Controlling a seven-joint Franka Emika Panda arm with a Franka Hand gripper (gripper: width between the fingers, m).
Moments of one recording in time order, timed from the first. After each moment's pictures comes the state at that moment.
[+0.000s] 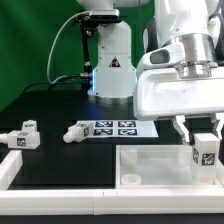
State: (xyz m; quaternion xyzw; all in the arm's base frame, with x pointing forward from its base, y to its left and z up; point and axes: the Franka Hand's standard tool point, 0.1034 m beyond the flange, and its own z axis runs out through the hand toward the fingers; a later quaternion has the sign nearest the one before) arm 0.620 0.111 0.084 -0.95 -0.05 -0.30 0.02
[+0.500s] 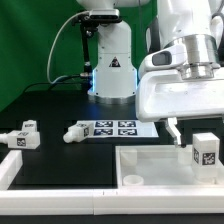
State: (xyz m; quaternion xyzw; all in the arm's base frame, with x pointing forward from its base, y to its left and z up) arm 0.625 0.112 0.080 -0.96 -0.04 -0.26 0.02
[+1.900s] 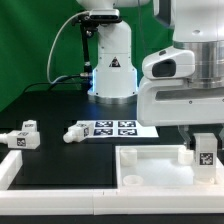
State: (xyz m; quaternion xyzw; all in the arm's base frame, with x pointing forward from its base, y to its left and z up) arm 0.638 0.108 0.082 -0.99 0.10 0.01 0.04
